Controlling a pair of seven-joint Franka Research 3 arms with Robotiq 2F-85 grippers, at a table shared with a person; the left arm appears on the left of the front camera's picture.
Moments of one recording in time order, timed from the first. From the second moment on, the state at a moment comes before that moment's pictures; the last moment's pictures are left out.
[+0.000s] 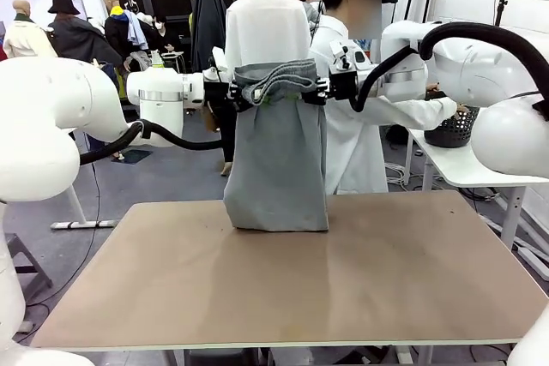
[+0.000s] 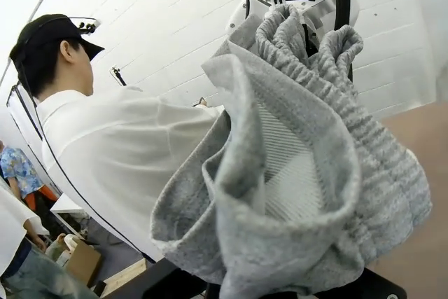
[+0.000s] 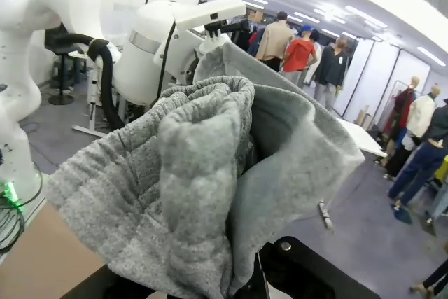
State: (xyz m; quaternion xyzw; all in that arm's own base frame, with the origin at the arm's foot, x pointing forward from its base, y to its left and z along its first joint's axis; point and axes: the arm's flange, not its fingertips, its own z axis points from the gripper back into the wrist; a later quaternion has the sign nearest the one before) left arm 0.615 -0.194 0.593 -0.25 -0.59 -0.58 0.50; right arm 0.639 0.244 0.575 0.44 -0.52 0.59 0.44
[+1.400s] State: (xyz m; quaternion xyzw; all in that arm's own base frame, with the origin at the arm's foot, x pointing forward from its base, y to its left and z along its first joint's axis) left arm 0.489 -0.172 0.501 -0.45 -0.45 -0.45 0.62; right arm 0.529 0.267 0.480 0.59 -0.35 0.46 0.56
